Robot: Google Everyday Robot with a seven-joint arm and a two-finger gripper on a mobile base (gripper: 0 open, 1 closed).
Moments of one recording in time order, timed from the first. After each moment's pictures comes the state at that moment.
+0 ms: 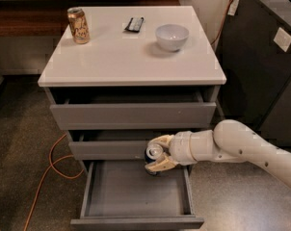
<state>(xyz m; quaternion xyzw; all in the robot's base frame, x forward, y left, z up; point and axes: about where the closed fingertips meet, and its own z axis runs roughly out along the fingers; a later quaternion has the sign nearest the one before) 0.509 -0.042 0.643 -0.59 0.65 0.23 0.41</state>
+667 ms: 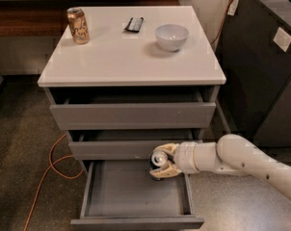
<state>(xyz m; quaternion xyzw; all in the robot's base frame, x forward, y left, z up) 0.510 -0.062 0.601 -0.57 0.67 0.22 0.43</state>
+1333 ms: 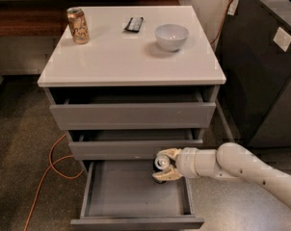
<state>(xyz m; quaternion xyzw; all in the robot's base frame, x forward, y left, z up) 0.519 -0.076 0.559 -0.55 0.68 0.21 0.43</state>
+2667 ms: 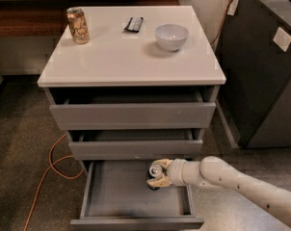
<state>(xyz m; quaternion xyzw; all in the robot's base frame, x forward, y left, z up) 0.547 -0.061 0.442 -0.52 0.71 0.23 0.42</state>
